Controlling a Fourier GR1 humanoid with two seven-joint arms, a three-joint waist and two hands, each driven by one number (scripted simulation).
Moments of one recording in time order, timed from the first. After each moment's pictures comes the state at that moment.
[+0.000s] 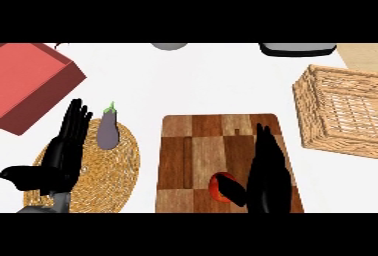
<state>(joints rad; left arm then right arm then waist) -0.01 0.35 -0.22 -1.62 0.31 0.37 -0.10 -0.05 -0.01 0.58 -1.84 1.14 -0.16 1.16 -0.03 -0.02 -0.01</state>
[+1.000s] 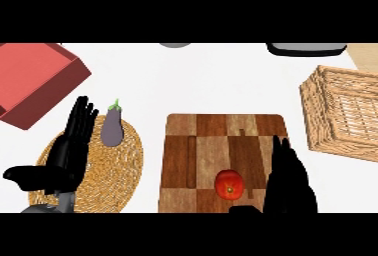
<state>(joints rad) -0.03 0.33 -0.25 -1.66 0.29 0.38 -0.06 0.03 -0.01 0.59 -2.05 1.19 0.13 1.25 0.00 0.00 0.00</state>
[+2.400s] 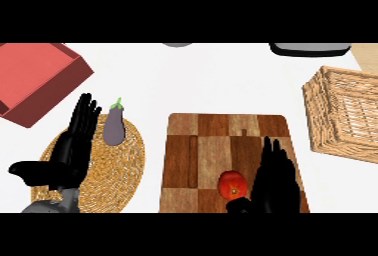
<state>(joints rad) -0.05 0.30 -0.23 -1.65 0.26 0.36 -0.05 0.01 -0.01 0.58 -1.88 1.20 0.08 1.25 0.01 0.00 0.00</state>
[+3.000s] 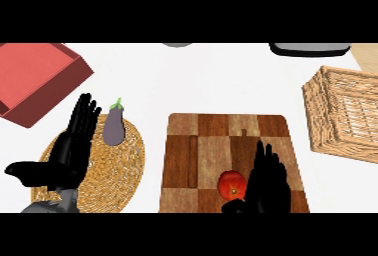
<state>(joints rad) -0.04 0.29 -0.22 -1.66 0.26 0.34 -0.03 0.02 -0.01 0.60 -1.80 1.16 0.02 1.25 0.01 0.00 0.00</state>
